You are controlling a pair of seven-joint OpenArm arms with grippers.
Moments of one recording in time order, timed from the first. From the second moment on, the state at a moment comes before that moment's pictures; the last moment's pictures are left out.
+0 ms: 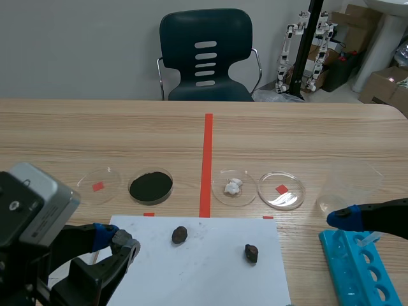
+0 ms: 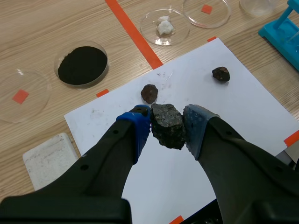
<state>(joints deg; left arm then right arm) 49.6 -28.5 12.1 124.4 -6.9 -5.4 5.8 -59.3 37.6 9.6 119.3 3.3 32.7 16.7</state>
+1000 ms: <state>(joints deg) 2.7 -14.0 16.1 87.0 -7.0 12.0 28.9 -59.3 37.6 9.6 119.3 3.3 32.7 16.7</state>
